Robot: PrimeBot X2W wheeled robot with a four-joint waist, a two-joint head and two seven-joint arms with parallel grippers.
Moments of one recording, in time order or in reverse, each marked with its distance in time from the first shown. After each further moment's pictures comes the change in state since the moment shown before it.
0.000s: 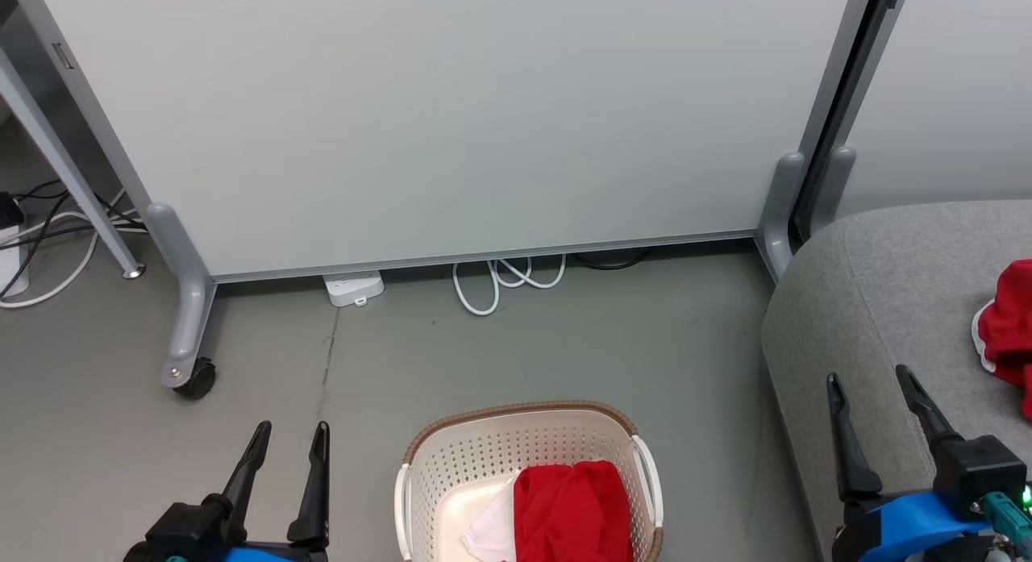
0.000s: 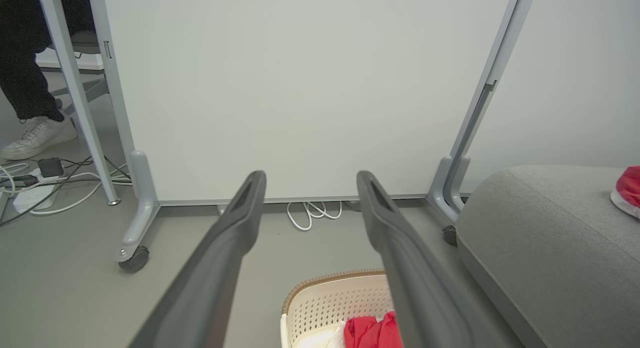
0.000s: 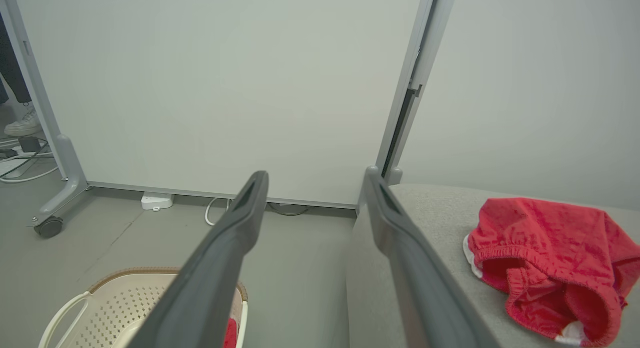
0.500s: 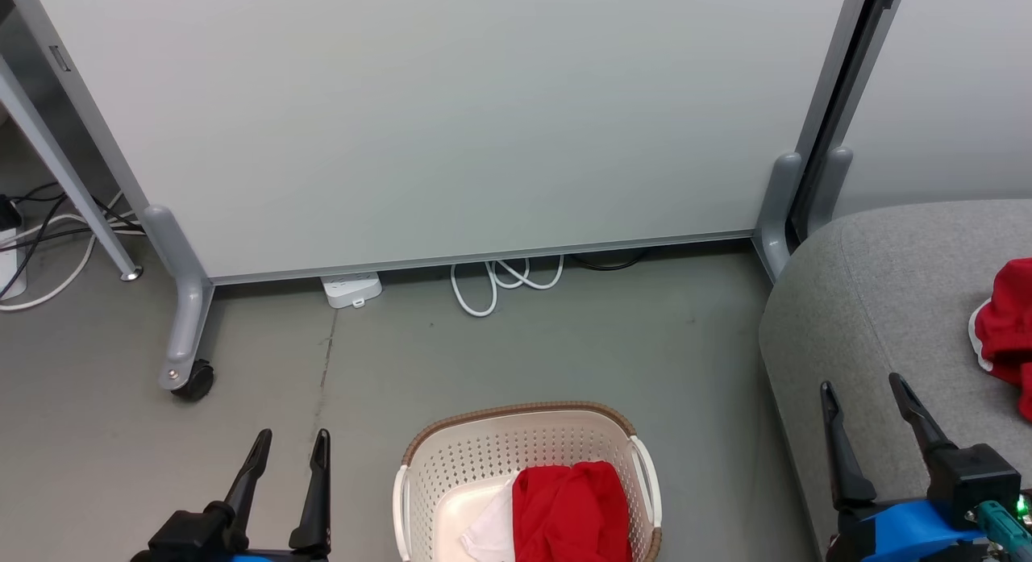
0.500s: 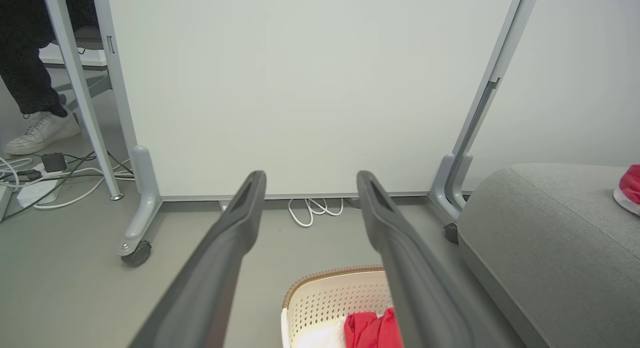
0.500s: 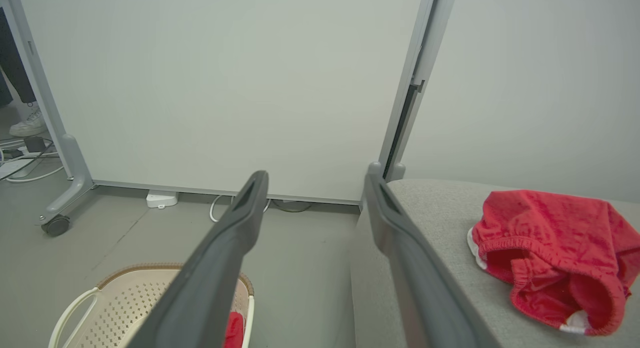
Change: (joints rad) left arm 0.017 -0.015 0.019 -0.001 0.016 -0.001 0.000; right arm 0.031 0.021 0.008 -0.023 -0.005 0.000 0.002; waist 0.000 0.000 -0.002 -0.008
